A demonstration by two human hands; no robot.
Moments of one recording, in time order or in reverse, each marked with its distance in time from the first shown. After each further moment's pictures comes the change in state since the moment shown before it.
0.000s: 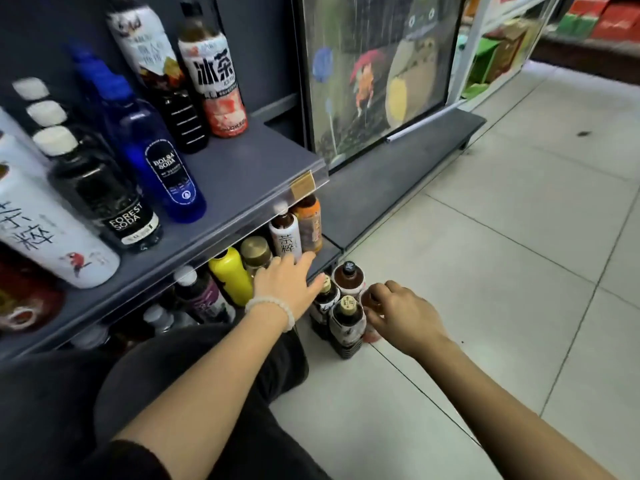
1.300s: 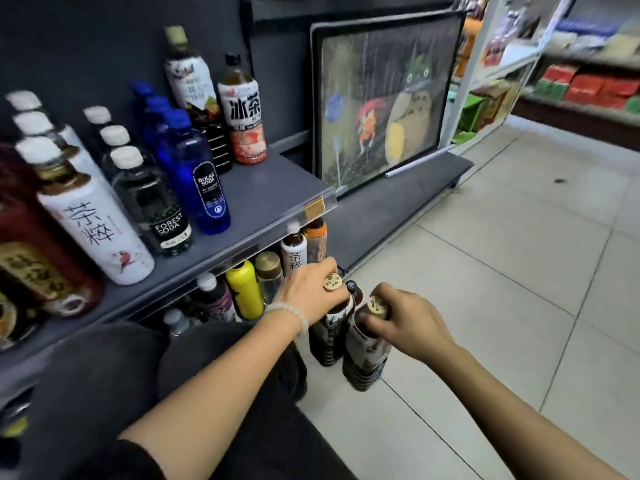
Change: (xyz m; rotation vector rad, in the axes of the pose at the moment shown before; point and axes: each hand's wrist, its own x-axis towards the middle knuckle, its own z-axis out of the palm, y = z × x) left_hand -0.043 0.015 -0.052 -0.532 0.166 0.115; right_hand -0.038 -0.030 -0.054 0.198 0.196 -0.108
